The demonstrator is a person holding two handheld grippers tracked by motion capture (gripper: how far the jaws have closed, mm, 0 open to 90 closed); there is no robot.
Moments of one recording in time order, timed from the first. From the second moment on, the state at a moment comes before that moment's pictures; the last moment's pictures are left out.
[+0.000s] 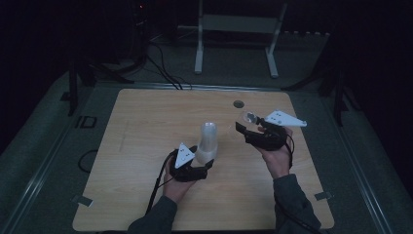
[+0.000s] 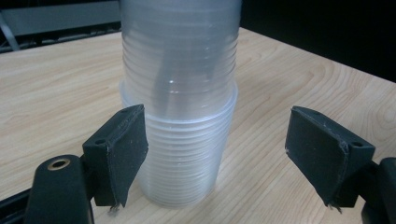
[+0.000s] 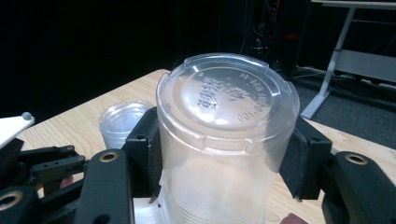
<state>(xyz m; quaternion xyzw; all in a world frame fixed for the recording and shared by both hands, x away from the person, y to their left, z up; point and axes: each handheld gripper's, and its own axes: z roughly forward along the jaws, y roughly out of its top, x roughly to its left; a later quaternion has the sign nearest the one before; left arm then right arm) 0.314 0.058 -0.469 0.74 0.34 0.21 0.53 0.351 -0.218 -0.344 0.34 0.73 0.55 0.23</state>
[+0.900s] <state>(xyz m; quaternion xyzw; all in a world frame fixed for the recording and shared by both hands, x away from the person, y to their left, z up) 0.308 0.049 -0.461 0.76 0.32 0.20 0.54 0.345 -0.237 -0.365 0.36 0.73 0.54 0.23</state>
